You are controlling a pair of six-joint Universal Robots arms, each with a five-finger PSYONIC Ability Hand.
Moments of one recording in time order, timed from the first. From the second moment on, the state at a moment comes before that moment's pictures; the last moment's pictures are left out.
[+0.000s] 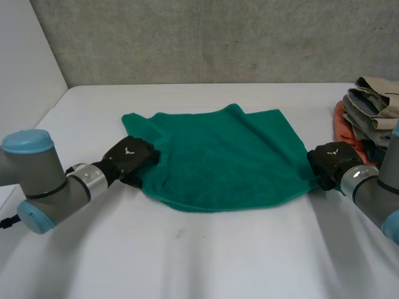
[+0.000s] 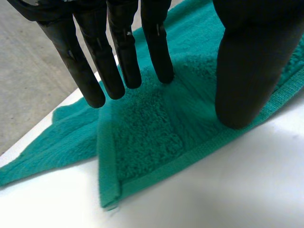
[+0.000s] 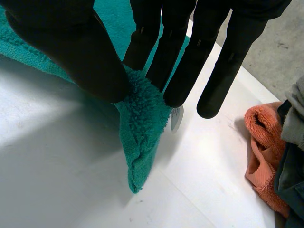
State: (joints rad) left arm 4.54 -2.33 -1.42 3.42 -0.93 3.72; right arm 1.72 -1.06 1.58 -0.08 1.41 2.60; left_hand 0.64 0.65 0.65 0.65 0.47; right_hand 1.13 1.18 1.18 1.20 0.99
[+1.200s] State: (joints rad) left arm 4.54 -2.11 -1.04 3.15 -1.27 3.88; right arm 1.80 -0.99 0.79 0.25 1.58 2.47; left_hand 1.13 1.20 1.19 1.20 1.00; right_hand 1.13 1.18 1.18 1.20 1.01
